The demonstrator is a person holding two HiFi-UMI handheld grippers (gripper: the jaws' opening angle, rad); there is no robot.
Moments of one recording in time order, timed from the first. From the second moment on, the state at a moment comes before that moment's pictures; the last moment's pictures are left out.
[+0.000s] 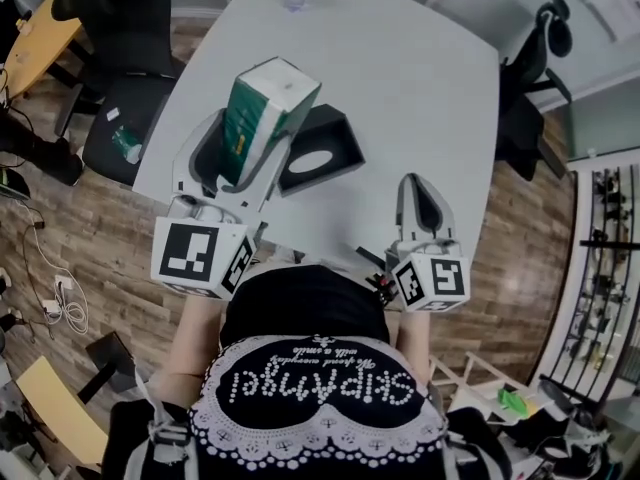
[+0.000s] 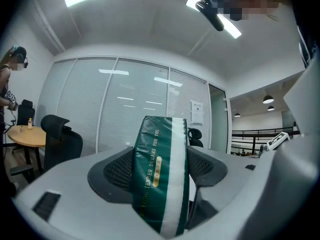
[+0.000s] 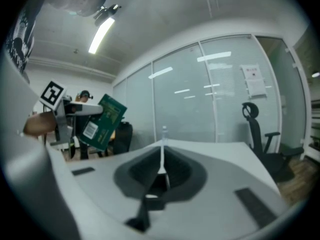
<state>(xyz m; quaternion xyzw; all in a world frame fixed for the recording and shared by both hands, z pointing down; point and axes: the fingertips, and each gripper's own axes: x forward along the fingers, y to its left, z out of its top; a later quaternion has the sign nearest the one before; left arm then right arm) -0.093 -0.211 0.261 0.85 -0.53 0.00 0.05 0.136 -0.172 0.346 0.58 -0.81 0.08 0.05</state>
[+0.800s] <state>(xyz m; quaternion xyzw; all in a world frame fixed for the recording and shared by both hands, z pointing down) -0.167 -0.163 0.279 0.83 -0.56 -0.02 0.06 0.116 -0.167 0.314 0.61 -0.79 0.06 0.02</state>
